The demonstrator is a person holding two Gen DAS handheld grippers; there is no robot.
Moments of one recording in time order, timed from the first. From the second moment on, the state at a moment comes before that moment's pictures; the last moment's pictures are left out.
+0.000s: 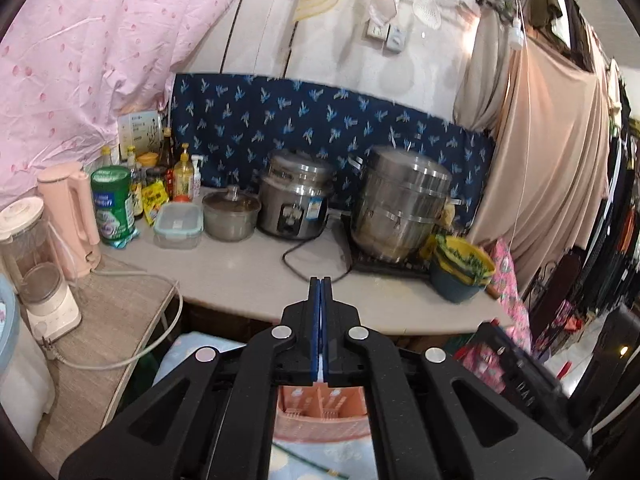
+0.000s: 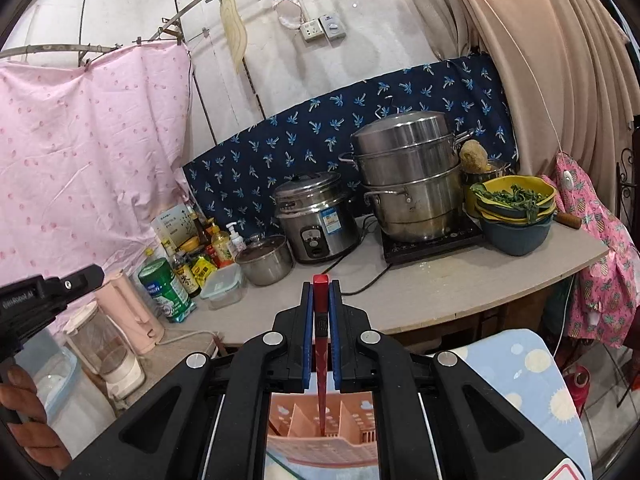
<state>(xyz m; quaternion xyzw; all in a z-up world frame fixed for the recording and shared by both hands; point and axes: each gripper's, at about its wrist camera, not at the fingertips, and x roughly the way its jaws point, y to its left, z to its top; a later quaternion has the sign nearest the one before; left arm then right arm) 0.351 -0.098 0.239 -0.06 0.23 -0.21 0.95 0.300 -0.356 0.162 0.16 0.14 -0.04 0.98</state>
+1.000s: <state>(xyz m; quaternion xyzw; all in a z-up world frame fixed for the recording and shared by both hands) 0.278 -0.053 0.037 -0.01 0.46 -0.14 0.88 0.304 -0.353 0.118 0.13 0.20 -0.03 0.97</state>
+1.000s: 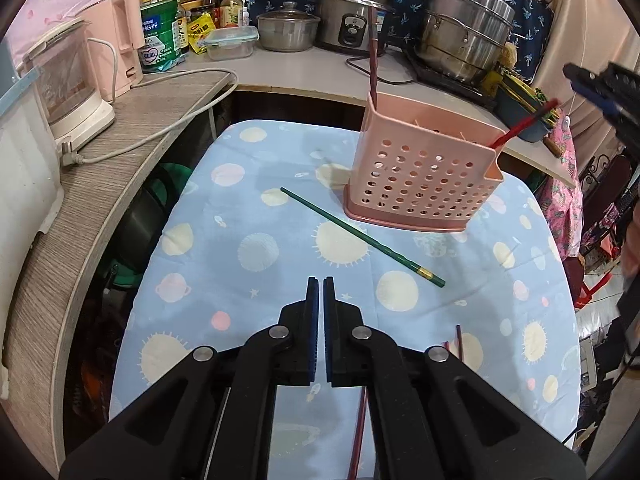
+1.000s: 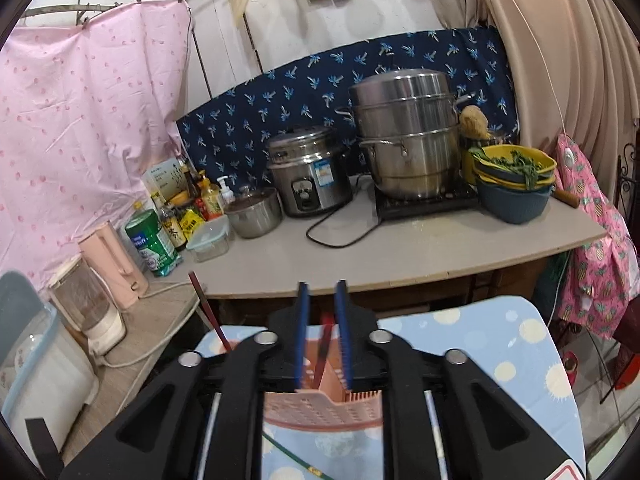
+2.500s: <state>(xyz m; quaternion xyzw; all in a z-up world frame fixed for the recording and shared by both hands) 0.200 -0.030 -0.032 0.00 0.53 -0.15 0.84 0.263 -0.277 -0.095 0.04 0.41 0.04 0.91</state>
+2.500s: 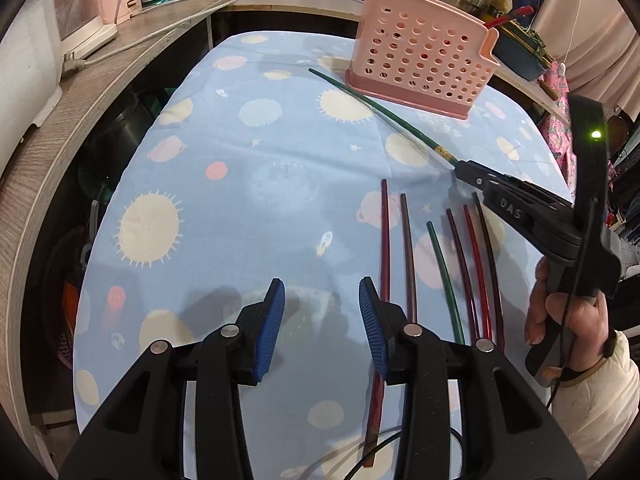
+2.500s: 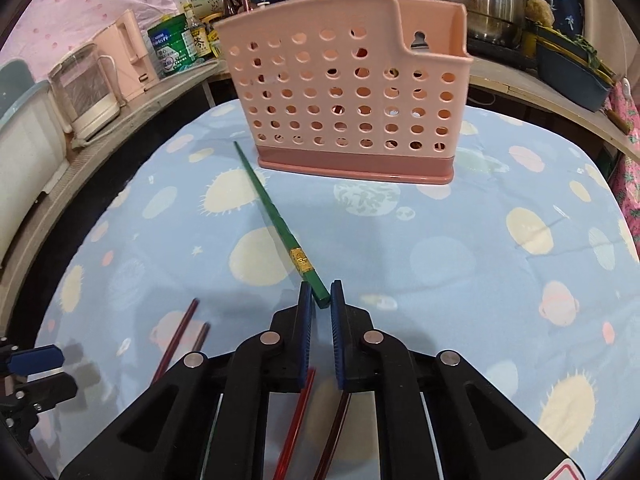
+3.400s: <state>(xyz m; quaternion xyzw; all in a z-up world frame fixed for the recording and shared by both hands) 0.072 -0.024 -0.063 0.04 0.52 -0.18 0.83 0.039 -0.283 -0.022 0.13 0.33 0.00 0.94</state>
